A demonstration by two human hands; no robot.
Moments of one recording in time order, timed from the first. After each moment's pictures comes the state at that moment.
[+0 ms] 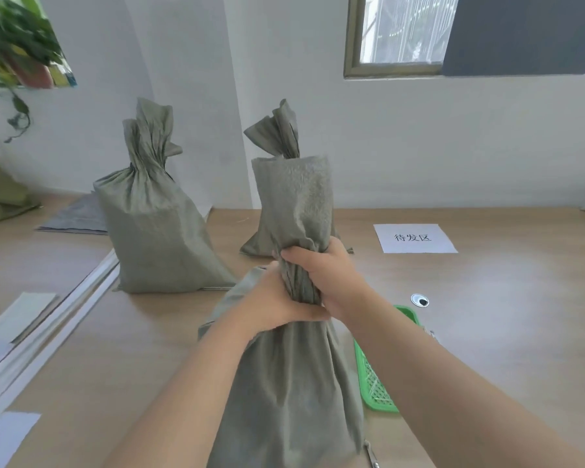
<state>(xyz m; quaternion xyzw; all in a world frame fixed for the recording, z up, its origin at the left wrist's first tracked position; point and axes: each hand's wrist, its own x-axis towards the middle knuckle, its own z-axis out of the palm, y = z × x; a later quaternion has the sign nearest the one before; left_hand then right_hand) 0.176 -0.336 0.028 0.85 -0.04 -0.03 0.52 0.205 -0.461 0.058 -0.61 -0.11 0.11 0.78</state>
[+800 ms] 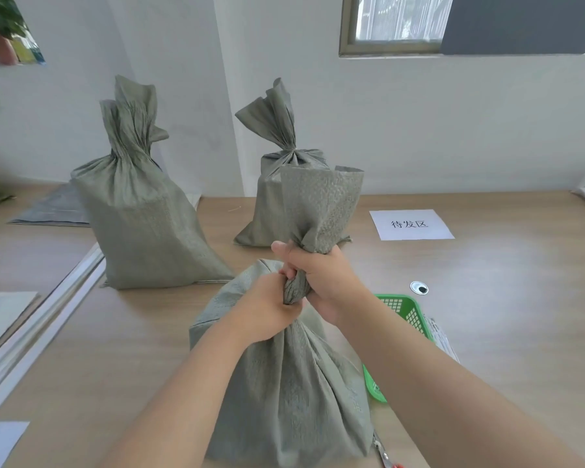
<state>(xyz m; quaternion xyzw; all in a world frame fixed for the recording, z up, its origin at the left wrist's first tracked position) 0.182 -0.313 0.011 0.92 -0.07 -0.03 0.39 0.213 -0.435 0.043 -0.55 -0.11 0.15 0.81</state>
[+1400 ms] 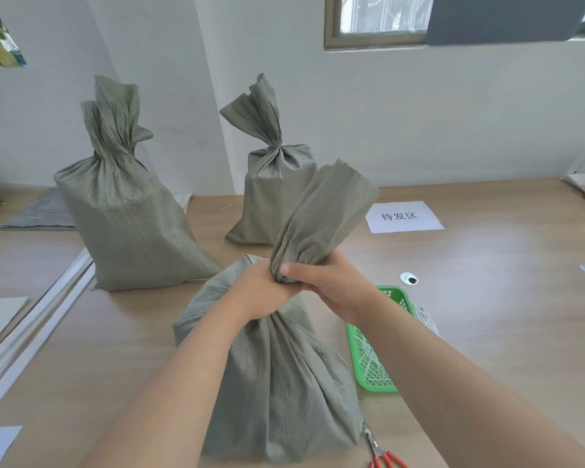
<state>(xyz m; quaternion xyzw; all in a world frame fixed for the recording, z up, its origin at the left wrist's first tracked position) 0.199 -0.330 0.017 0.90 0.00 -0.07 0.44 0.226 -0.488 0.011 -0.60 -0.16 0.21 0.75</state>
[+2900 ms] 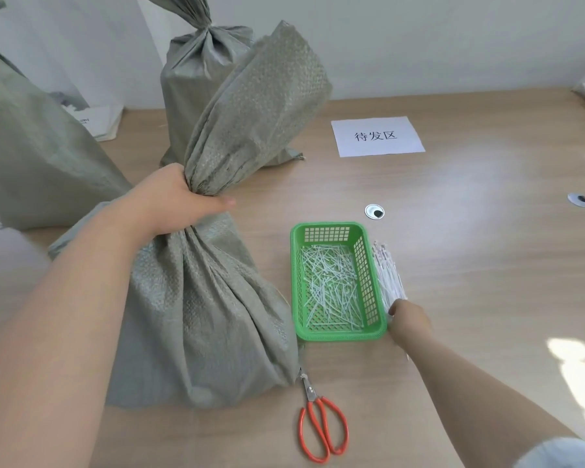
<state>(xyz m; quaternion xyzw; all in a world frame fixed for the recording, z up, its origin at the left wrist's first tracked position) 0.271 -0.374 0.005 0.92 0.11 -0.07 0.38 0.250 -0.752 -0.279 -0.95 0.16 0.22 0.15</state>
